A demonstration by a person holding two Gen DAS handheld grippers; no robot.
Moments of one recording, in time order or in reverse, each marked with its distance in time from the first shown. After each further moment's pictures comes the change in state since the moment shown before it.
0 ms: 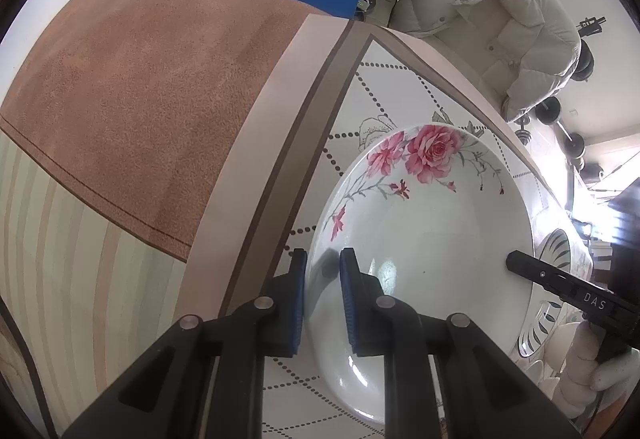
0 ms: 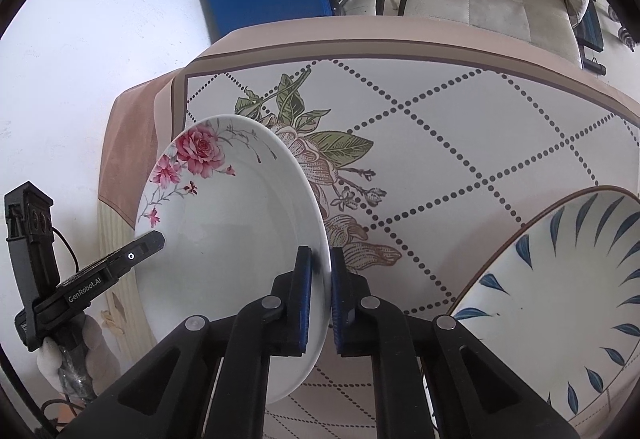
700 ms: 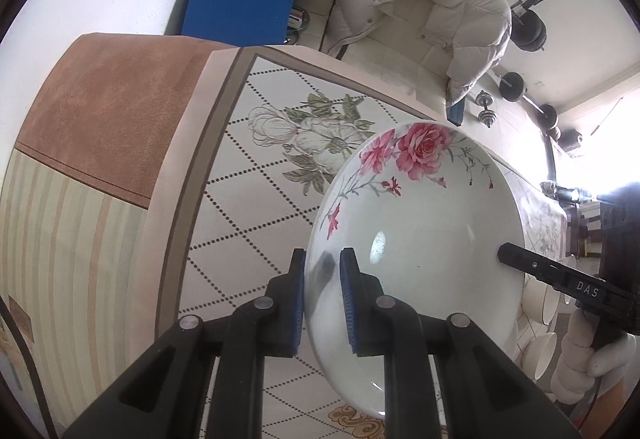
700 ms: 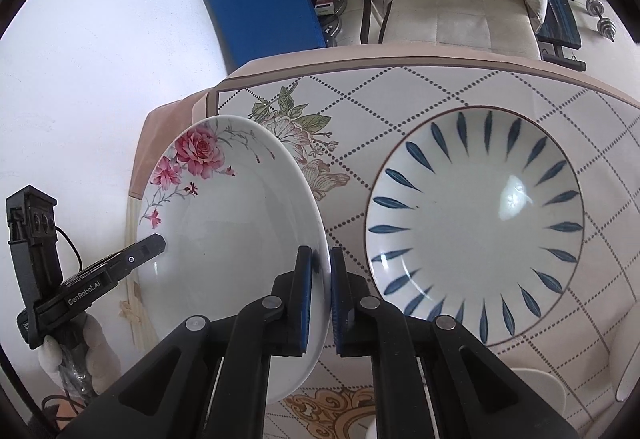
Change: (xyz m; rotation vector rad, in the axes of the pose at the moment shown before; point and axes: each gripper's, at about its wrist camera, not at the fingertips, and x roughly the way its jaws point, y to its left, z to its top) left arm -0.070 -0.082 -0.060 0.167 -0.074 -0.037; right arm -0.102 -0.032 -0.083 0.034 -0.130 0.049
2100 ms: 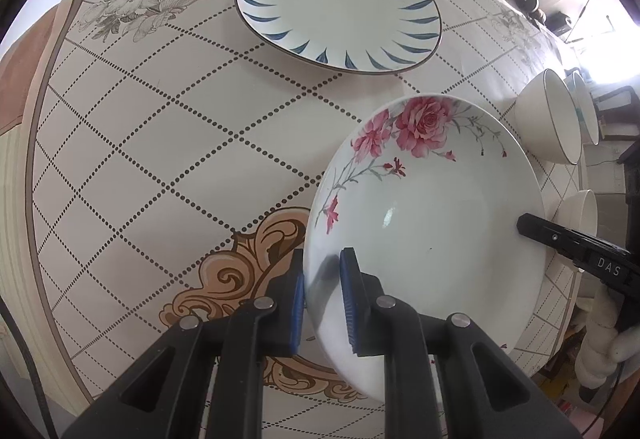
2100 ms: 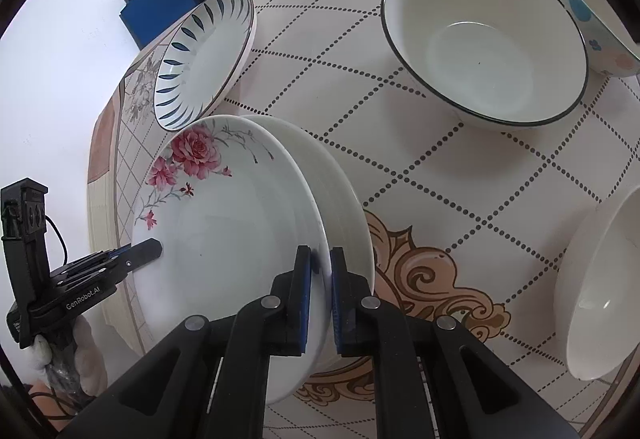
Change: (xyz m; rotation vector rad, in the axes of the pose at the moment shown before) left arm 0.097 -0.171 -0.172 0.241 0.232 0.078; right arm -0.072 -0.212 -0.208 0.213 -0.013 -0.068
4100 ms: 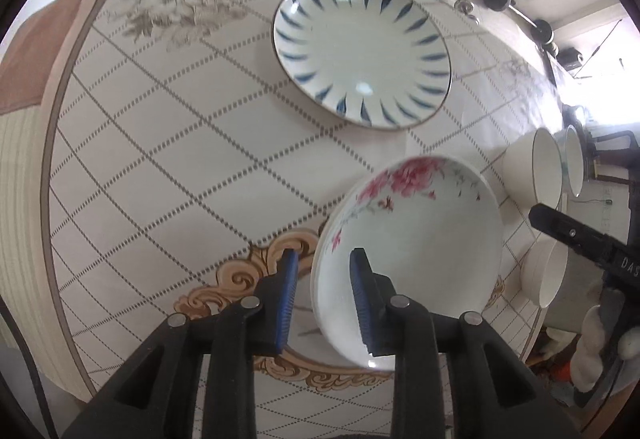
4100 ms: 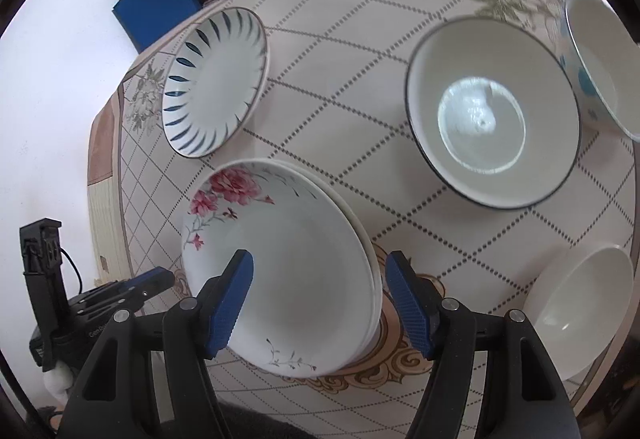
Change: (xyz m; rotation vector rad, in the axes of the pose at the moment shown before) left arm -0.040 0.025 0.030 -0.133 -0.017 -0.046; right arm -0.031 0.026 0.041 -0.011 0.030 -0.029
